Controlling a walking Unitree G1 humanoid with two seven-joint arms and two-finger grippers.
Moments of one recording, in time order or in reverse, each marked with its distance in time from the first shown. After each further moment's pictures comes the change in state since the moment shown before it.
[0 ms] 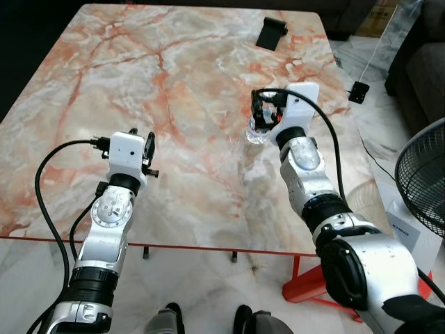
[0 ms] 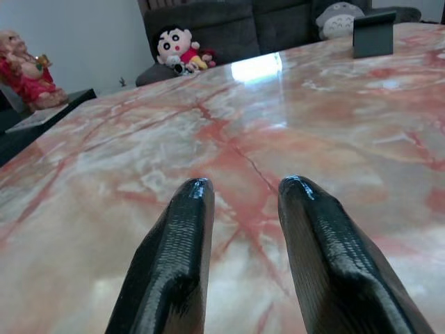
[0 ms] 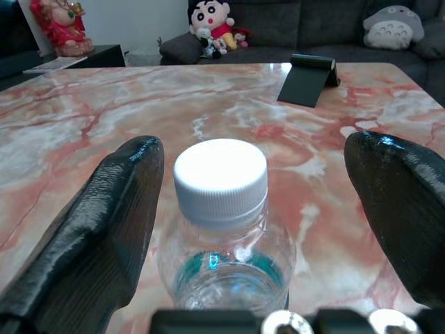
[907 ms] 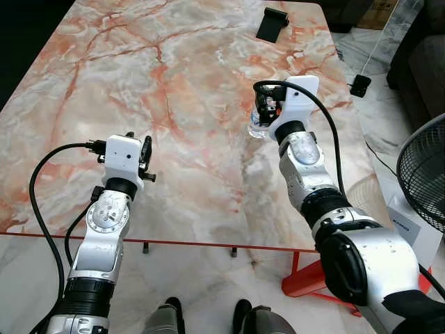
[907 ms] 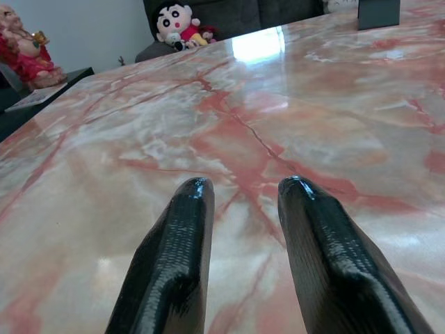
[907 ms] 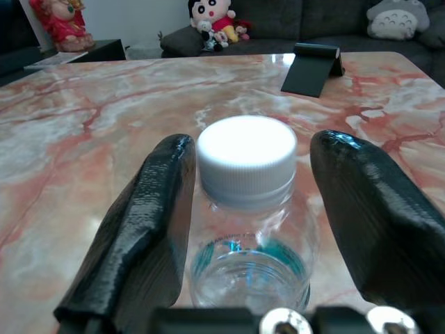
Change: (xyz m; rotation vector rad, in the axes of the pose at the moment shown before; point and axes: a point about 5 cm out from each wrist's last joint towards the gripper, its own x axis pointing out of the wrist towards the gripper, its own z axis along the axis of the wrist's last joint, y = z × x) left arm -0.010 0.002 -0.001 0.002 0.044 0.008; right arm 0.003 0.004 0.004 0.013 -0.006 0.013
